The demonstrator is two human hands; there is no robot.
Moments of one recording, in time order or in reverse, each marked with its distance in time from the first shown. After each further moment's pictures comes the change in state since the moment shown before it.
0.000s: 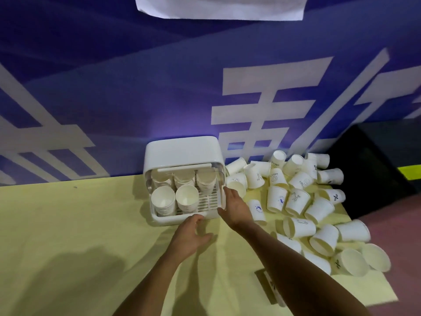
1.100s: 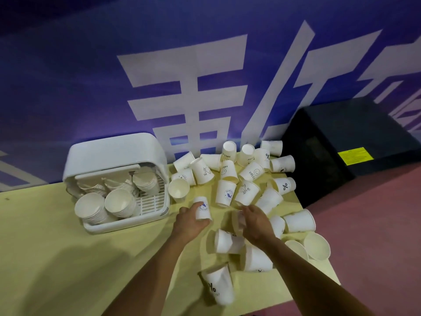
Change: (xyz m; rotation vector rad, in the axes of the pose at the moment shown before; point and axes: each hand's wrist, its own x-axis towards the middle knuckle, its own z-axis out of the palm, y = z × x) left_hand 0.068 0.112 0.156 0.171 -0.161 -0.196; right_hand -0.070 0.236 -0.079 -0.213 -0.067 0.154
